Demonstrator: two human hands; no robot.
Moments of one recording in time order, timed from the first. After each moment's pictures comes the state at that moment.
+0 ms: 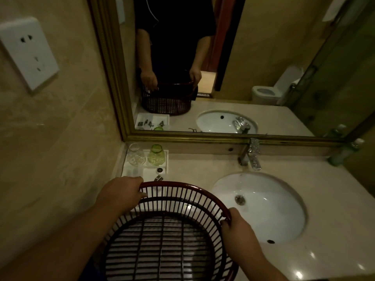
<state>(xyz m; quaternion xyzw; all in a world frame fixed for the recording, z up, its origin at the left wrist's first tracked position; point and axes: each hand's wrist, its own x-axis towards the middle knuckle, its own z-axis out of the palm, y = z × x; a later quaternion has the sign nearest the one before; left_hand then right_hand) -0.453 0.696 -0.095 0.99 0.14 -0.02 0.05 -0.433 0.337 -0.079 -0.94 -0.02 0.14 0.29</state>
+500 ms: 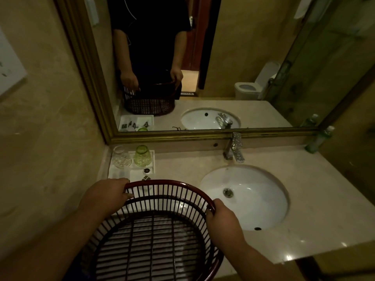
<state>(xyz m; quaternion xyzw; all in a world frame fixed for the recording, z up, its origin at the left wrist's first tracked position) -0.452 0.696 -0.092 0.99 0.11 -0.02 0.05 -0.440 0.342 -0.069 -0.95 0.00 0.11 0.30</state>
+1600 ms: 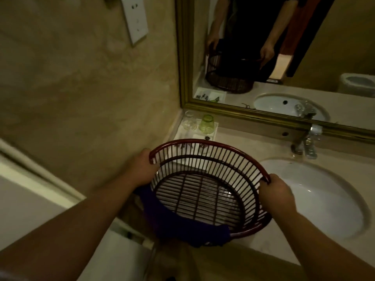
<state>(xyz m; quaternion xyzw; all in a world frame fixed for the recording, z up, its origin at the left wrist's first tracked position) -0.615 0.646 -0.052 0.85 0.40 0.02 0.33 -0.412 0.313 -0.083 -0.94 -0.07 0.13 0.31</state>
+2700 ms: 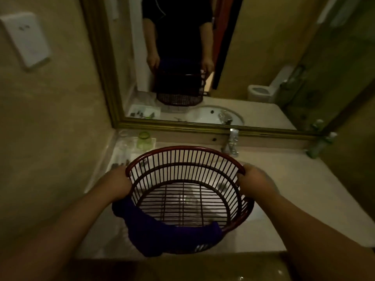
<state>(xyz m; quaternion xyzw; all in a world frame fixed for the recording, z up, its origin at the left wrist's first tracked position) -0.509 0.584 -0.035 0.91 0.30 -0.06 0.29 -0.344 0.215 -0.016 -0.97 -0.05 0.08 0.21</state>
